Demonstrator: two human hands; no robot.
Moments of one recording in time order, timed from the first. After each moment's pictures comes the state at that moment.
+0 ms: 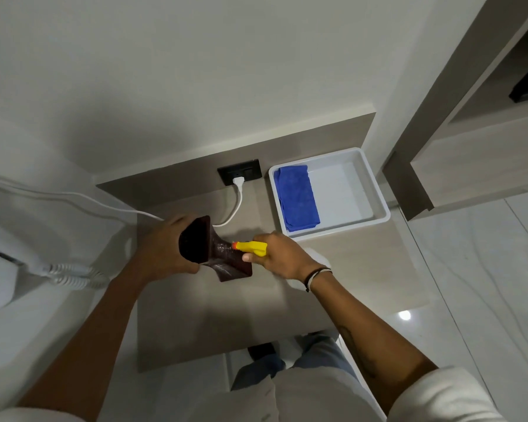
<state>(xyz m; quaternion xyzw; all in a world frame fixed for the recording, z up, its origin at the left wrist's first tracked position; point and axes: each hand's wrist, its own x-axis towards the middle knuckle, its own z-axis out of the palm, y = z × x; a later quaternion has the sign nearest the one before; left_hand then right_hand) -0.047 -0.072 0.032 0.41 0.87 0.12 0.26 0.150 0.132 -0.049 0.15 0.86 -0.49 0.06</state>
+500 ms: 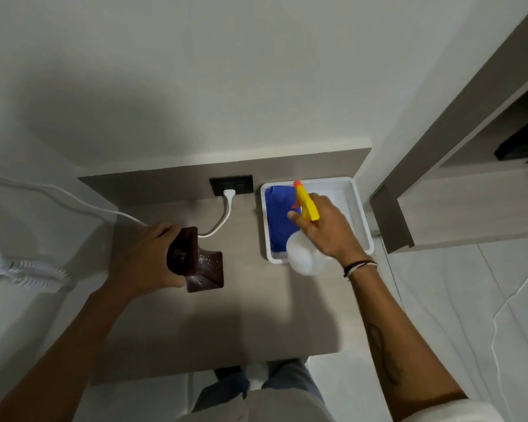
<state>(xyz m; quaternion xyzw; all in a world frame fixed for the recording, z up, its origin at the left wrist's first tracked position) -0.028 -0.060 0.030 0.39 0.89 0.07 0.20 0.166 0.263 -0.001 0.27 0.88 -0.39 -0.08</state>
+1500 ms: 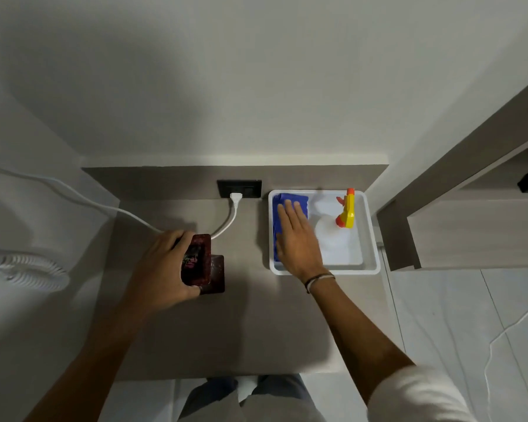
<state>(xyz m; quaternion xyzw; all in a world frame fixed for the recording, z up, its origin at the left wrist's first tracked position) 0.000 -0.051 0.017 0.35 0.91 0.10 0.18 0.115 0.227 -0.075 0.19 0.97 -0.17 -0.01</state>
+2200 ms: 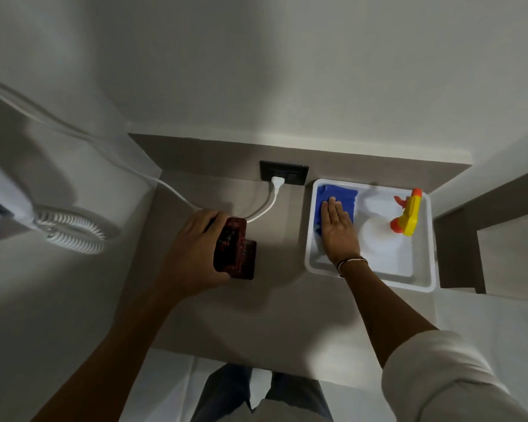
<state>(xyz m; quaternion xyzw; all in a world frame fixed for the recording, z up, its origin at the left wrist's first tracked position) 0.005 -0.047 0.009 0.33 0.92 0.14 0.16 0.086 0.264 -0.165 0.17 0.97 -0.05 0.16</state>
